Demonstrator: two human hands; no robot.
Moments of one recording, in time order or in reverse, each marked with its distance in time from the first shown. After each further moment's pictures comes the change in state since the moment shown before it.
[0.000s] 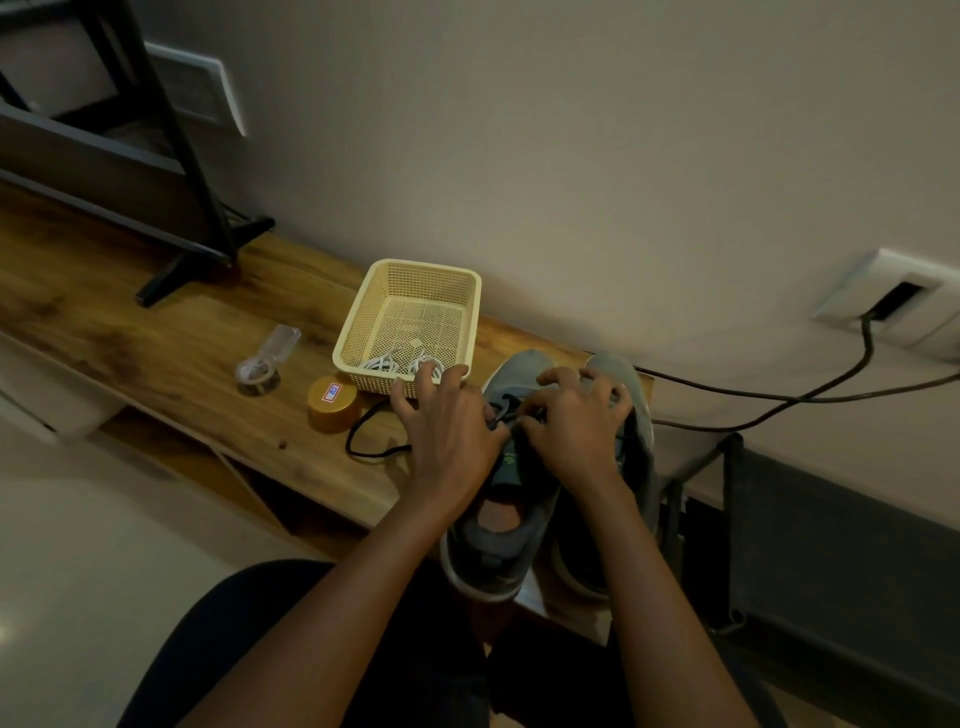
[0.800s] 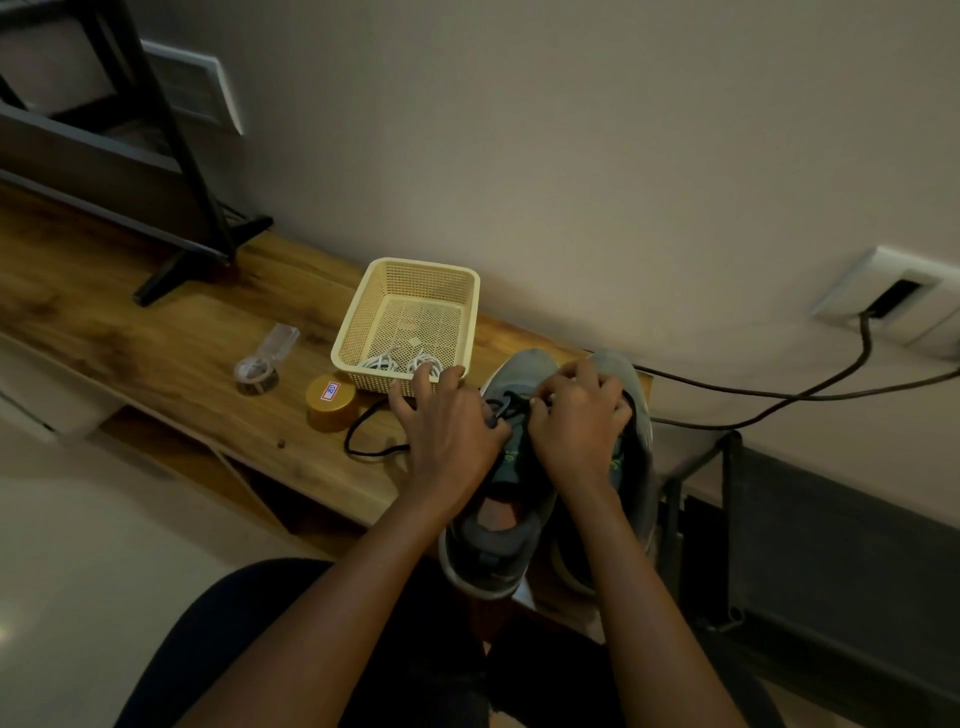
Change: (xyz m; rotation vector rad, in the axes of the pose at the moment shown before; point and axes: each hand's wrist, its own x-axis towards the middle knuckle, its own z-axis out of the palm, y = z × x) left_hand 0.000 -0.001 0.000 -0.011 -0.025 -0.015; right_hand -0.005 -0.009 0.001 0.126 0.176 0.163
